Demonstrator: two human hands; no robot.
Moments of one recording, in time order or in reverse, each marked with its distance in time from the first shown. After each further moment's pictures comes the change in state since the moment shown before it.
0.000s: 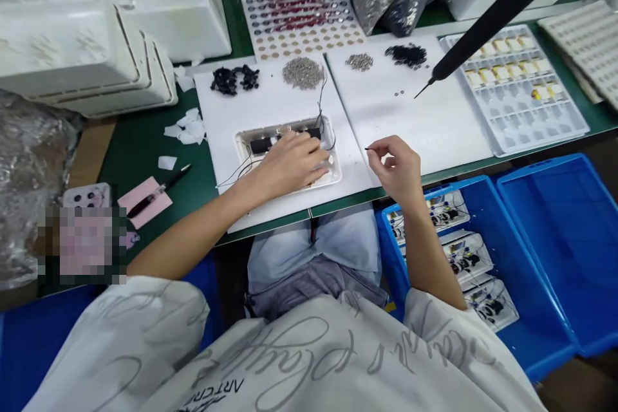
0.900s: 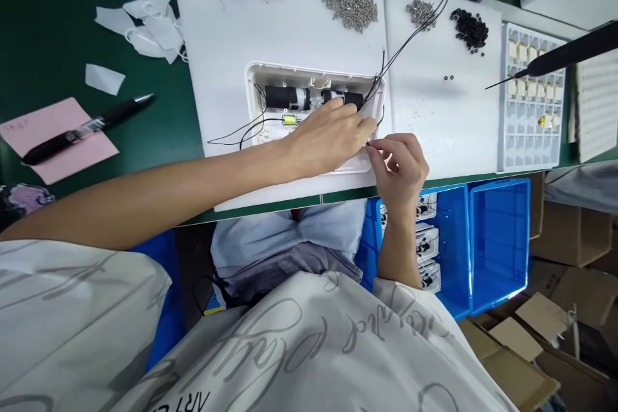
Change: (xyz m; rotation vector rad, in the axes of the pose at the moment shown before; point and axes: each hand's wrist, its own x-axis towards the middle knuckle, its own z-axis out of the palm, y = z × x) left_hand 0.012 0.009 0.043 -0.296 0.133 -0.171; right_hand -0.010 -0.036 0.039 -0.184 -0.017 -0.288
